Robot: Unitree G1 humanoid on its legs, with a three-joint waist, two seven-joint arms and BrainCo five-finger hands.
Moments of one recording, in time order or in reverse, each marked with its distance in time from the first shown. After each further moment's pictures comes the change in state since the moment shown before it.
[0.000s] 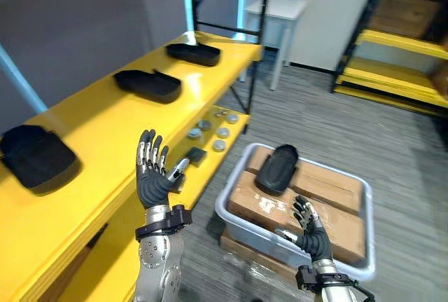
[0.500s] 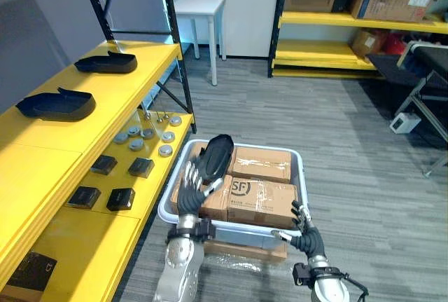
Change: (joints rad) left arm 0.302 -0.040 0.101 0.318 -0.056 0.099 -0.119; right arm -0.173 -0.055 0.013 0.253 -0.122 0.047 -0.060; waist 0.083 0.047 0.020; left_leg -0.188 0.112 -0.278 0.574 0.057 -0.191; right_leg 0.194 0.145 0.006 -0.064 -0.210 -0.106
